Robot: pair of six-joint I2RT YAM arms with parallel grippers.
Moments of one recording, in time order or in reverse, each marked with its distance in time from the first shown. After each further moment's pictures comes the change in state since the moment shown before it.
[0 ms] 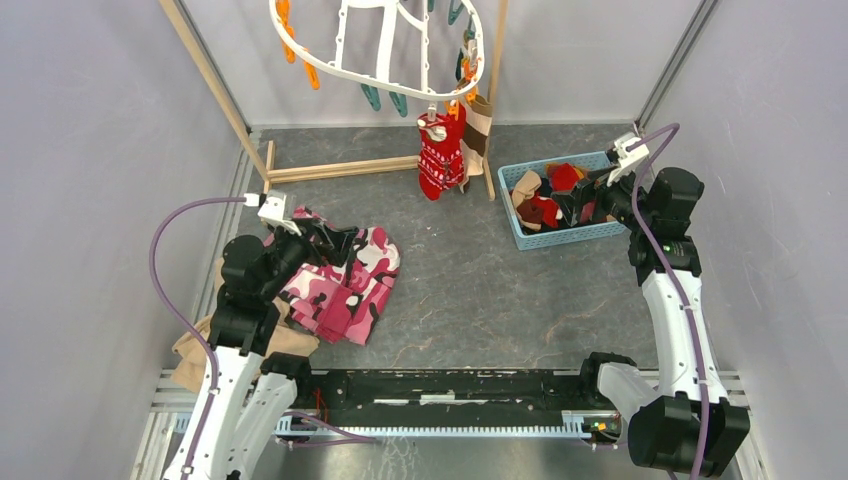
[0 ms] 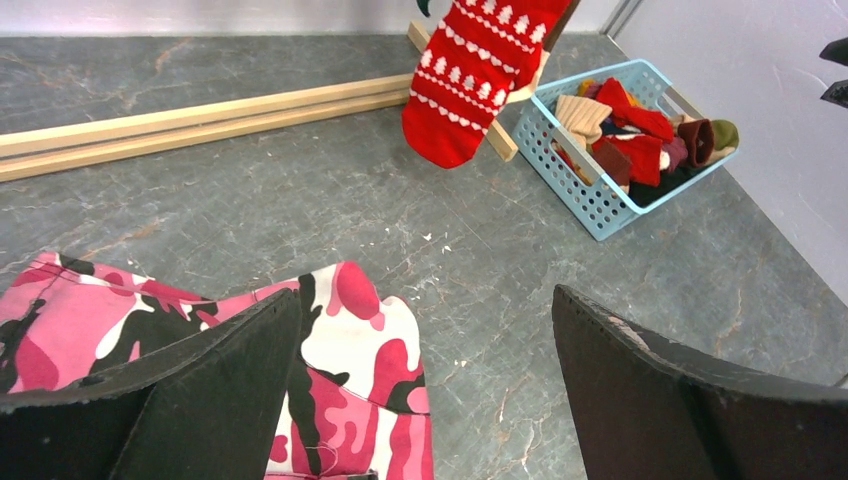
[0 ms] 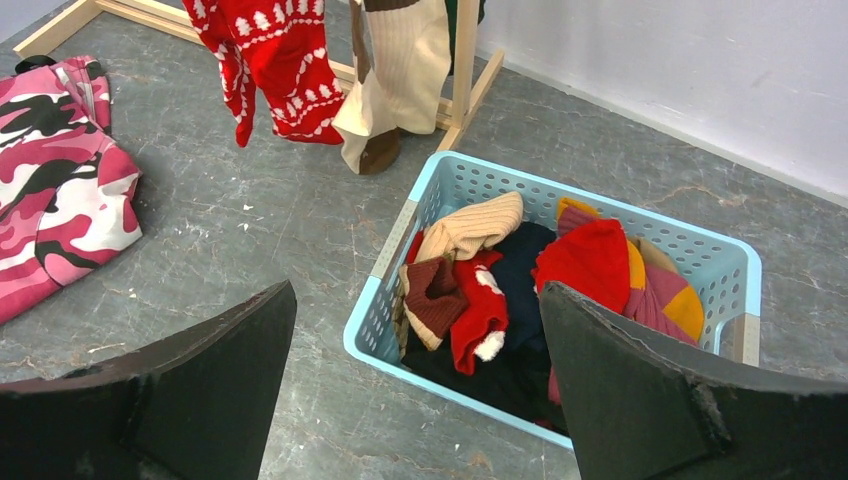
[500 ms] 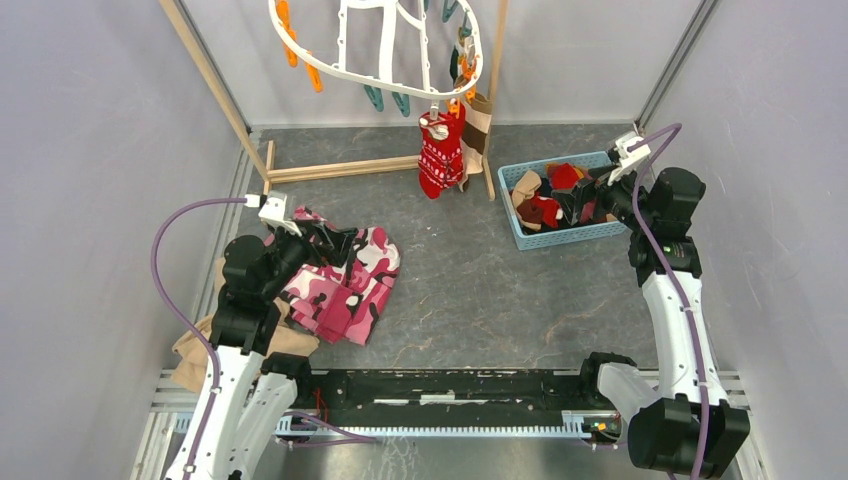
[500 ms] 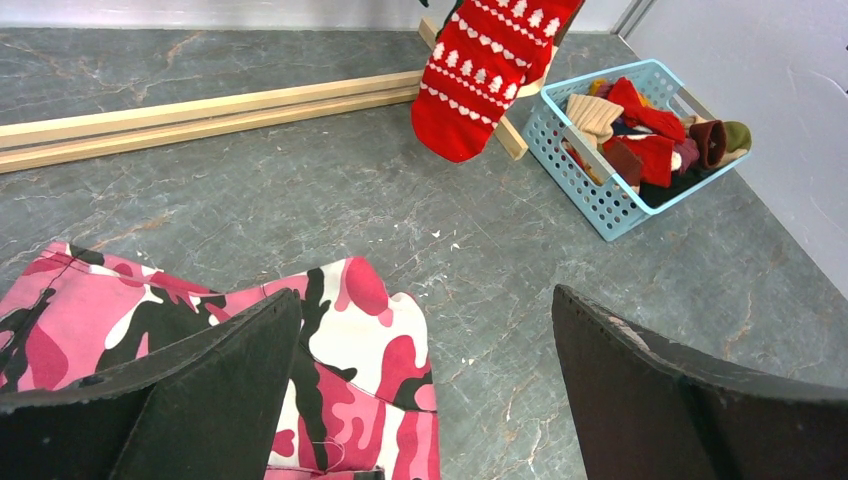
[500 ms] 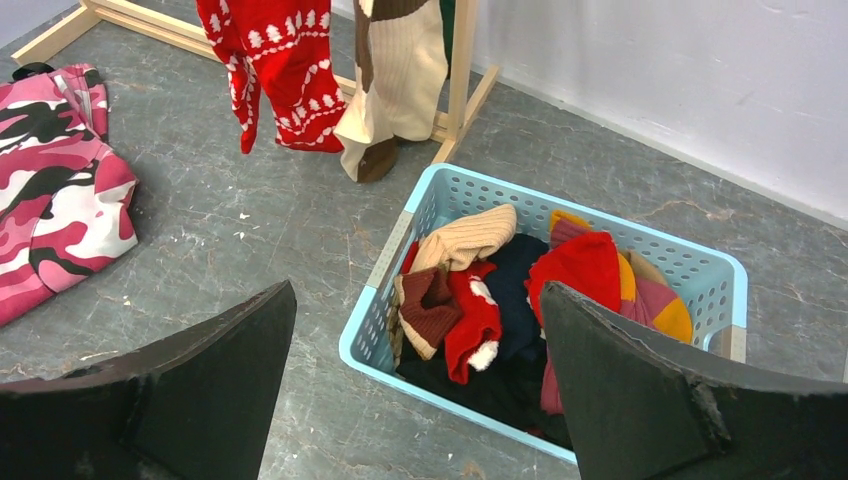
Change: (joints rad) left arm 0.015 -0.003 -0.015 0.000 0.001 0.001; right arm 0.001 -0.007 0.000 0.022 0.000 -0.001
